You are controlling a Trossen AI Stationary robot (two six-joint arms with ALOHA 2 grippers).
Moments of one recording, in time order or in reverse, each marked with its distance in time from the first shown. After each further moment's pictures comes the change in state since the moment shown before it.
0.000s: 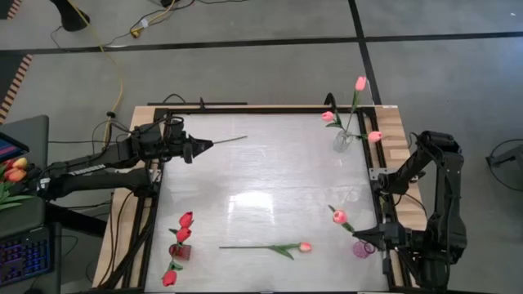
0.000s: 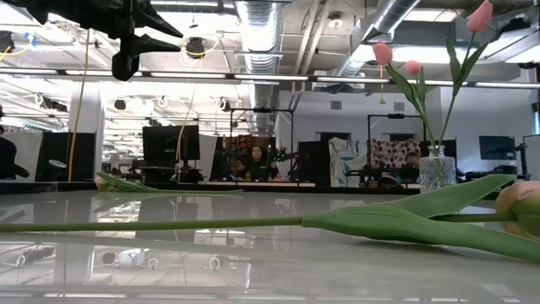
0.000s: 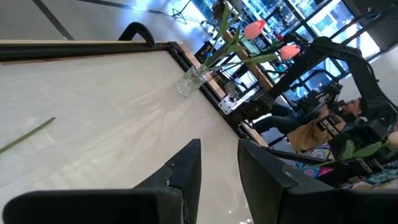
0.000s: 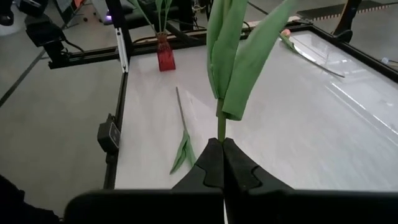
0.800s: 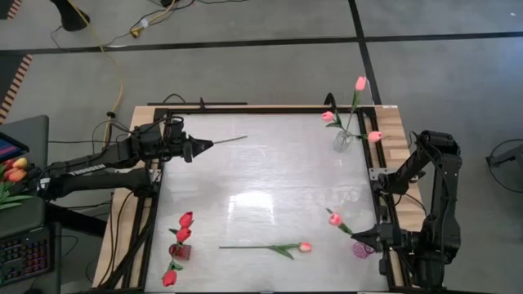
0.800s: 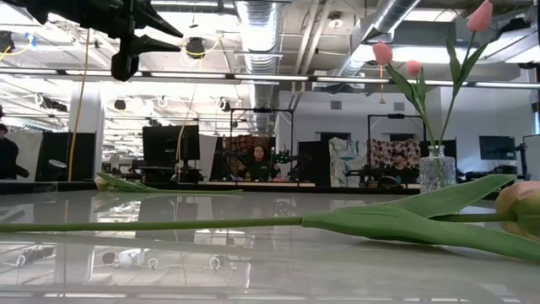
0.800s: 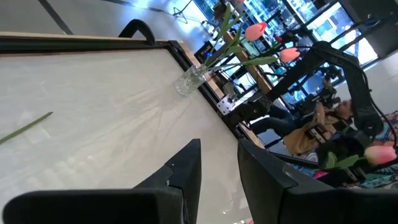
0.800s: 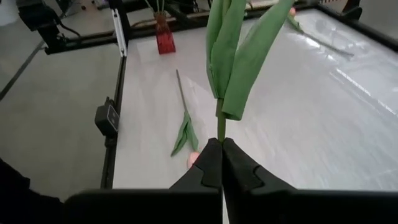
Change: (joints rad) left arm 0.000 0.000 0.000 0.000 0.000 -0.037; right arm 0.020 -0.001 -0.082 0.087 -0.053 0.008
